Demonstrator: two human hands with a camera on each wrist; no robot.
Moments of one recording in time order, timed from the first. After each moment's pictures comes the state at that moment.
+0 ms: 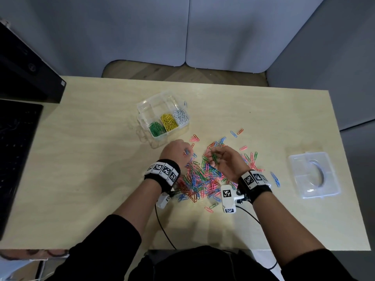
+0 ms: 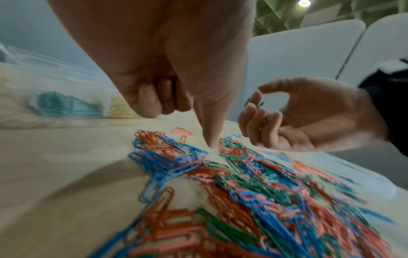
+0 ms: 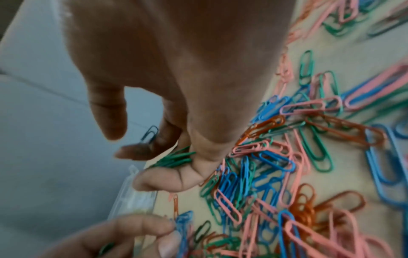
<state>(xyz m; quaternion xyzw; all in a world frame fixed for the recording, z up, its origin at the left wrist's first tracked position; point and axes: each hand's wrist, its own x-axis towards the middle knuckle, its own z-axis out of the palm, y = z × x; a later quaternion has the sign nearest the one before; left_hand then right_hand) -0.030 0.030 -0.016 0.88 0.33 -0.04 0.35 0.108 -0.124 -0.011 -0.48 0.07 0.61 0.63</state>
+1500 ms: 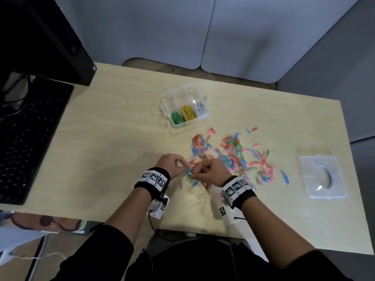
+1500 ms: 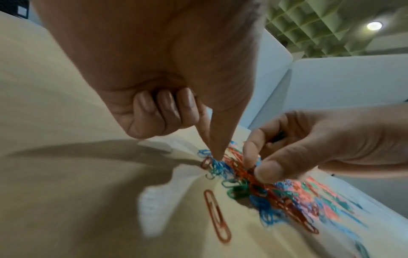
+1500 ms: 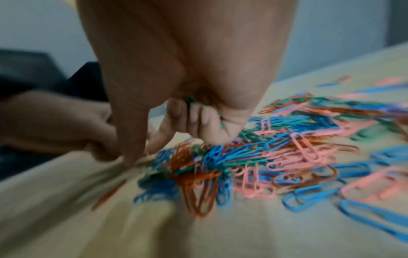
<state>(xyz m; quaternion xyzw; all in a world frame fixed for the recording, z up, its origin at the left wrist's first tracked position) -0.138 0.016 -0.025 0.78 0.41 -0.09 0.47 0.010 -0.119 -0.018 -0.75 -0.36 0.47 0.28</state>
